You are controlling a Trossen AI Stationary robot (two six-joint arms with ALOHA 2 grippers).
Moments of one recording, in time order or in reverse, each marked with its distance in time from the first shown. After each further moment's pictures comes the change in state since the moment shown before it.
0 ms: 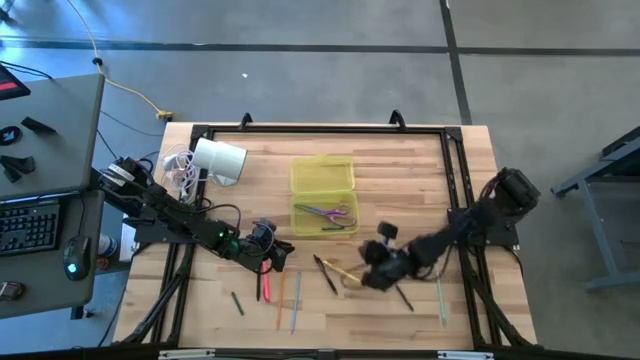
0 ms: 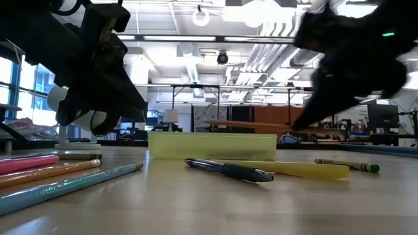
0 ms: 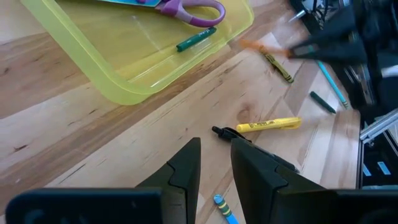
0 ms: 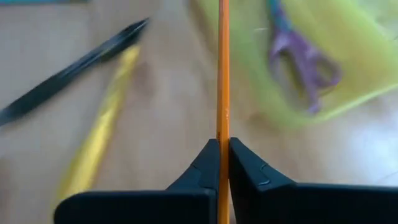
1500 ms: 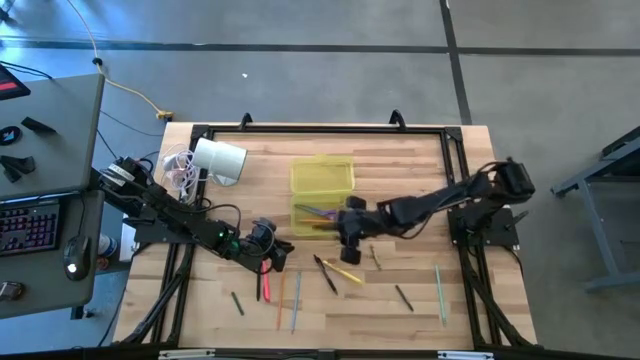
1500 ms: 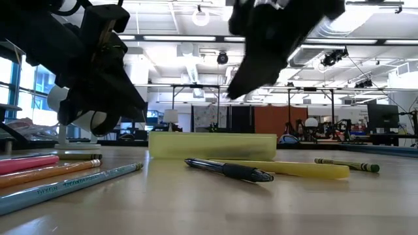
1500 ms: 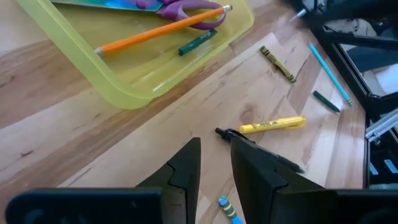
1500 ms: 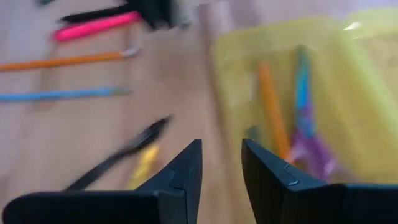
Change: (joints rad) left arm 0.000 0.000 0.000 -0.006 -0.004 0.027; right arm -0.309 -0.020 0.205 0.012 -0.477 -0.341
